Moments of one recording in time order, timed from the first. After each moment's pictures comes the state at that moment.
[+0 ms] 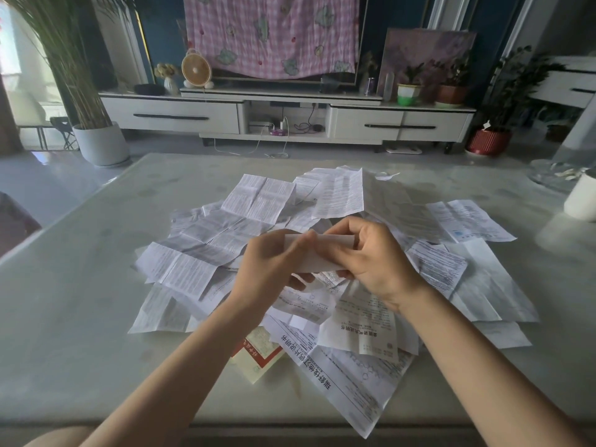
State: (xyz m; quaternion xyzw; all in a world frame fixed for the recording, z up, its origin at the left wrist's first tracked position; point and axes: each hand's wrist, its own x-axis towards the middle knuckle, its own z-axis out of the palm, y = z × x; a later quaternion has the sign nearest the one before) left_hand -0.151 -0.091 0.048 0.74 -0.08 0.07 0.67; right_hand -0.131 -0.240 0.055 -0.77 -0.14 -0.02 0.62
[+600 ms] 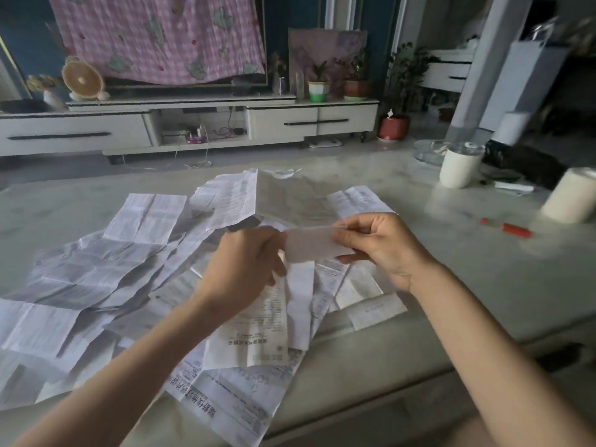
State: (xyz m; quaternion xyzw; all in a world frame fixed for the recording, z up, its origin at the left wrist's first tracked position) left_hand -0.129 -0.190 0.058 0.86 -0.21 0.09 0.45; right_hand -0.145 -0.389 0.064 -0.70 0.01 -0.07 0.71
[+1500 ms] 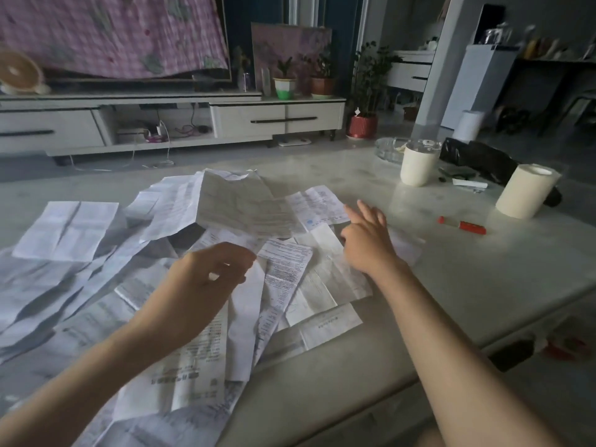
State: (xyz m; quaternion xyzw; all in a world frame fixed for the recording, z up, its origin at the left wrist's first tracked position) left_hand -0.120 -0.215 0.041 0.84 -0.28 0.04 0.46; right_hand -0.082 -0.487 0.008 -0.99 0.07 -0.12 -0.01
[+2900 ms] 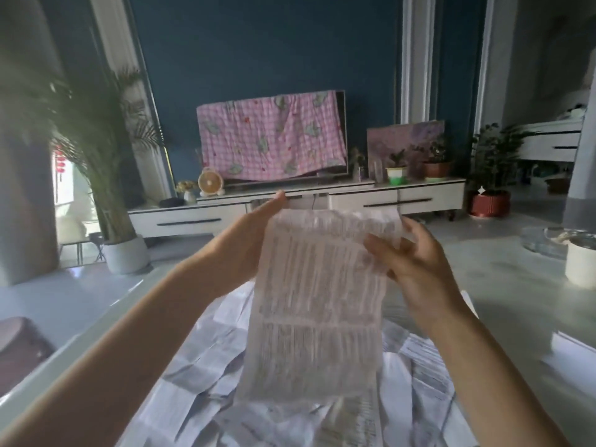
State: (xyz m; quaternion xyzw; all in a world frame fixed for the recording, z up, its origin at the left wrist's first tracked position) left_hand -0.101 -0.118 0.208 0.70 -0.17 -0.10 0.68; right_hand -0.093 -0.322 0.140 -0.62 -0.09 -0.20 0.75
